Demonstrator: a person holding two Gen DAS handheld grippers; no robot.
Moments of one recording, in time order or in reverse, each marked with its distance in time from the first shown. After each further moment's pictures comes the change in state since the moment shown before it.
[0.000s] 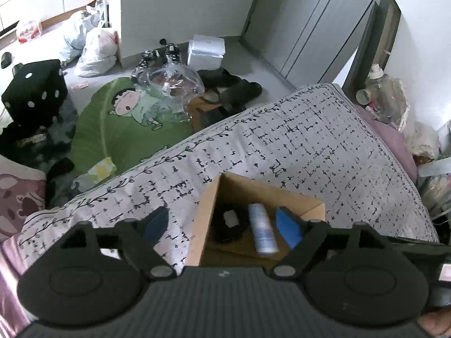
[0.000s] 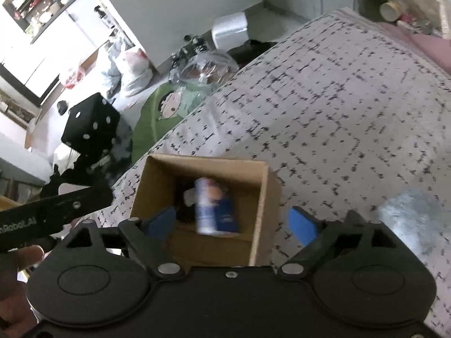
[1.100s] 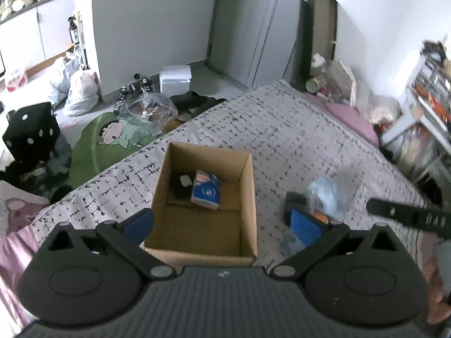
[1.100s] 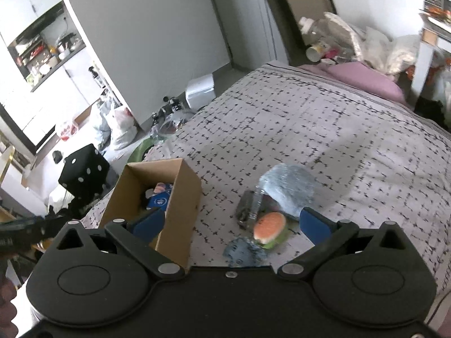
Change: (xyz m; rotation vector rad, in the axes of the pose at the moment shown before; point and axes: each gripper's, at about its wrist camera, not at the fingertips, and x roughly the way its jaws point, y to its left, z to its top) left arm -0.105 -0.075 -0.111 0.198 -0.128 -0.020; right arm -0.140 -0.105 -0.110 0.064 -0.282 -0.029
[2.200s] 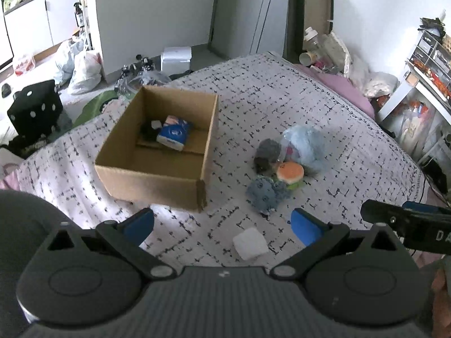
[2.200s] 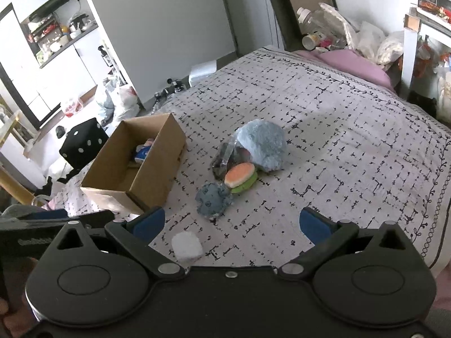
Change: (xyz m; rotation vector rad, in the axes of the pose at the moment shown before) left arm 0.008 -0.078 -0.090 -0.048 0.033 0.037; right arm -0.032 -0.040 -0.066 -0.088 0.031 0.012
